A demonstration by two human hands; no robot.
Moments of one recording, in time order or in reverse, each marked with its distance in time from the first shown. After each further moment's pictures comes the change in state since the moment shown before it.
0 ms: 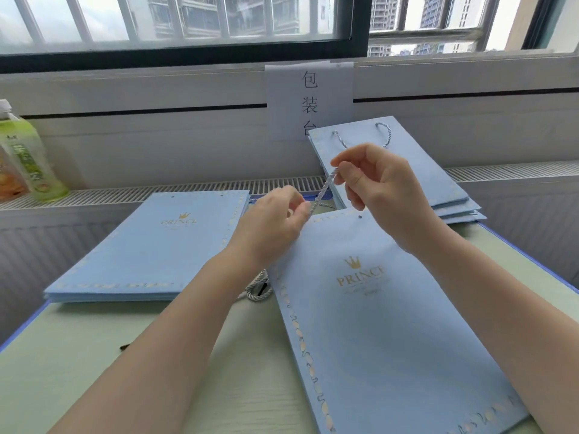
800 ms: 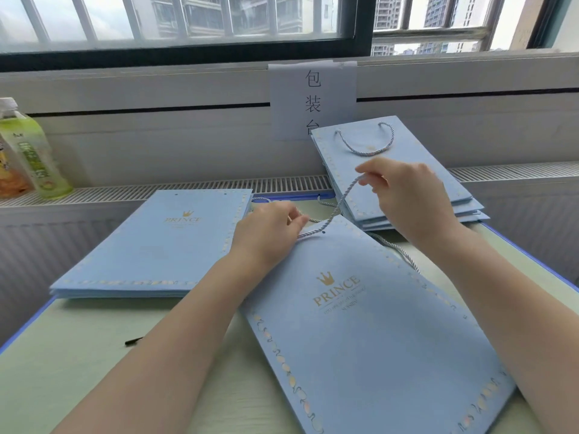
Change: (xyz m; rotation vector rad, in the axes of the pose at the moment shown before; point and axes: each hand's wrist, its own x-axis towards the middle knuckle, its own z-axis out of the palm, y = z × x) left_hand -0.004 -0.009 0.007 0.197 -0.020 -0.122; right_hand 0.008 0.037 -0.027 -0.911 0.129 -0.169
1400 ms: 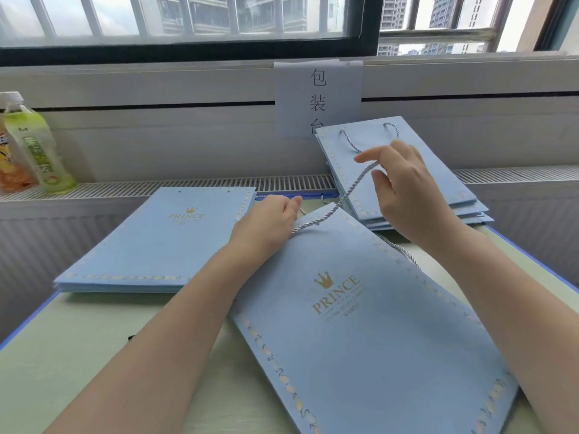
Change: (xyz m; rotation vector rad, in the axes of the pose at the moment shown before) left_hand 0.009 -0.002 -0.009 -0.185 -0.123 -0.140; right_hand 0.004 -0.001 0.002 0.133 0.033 -0.162
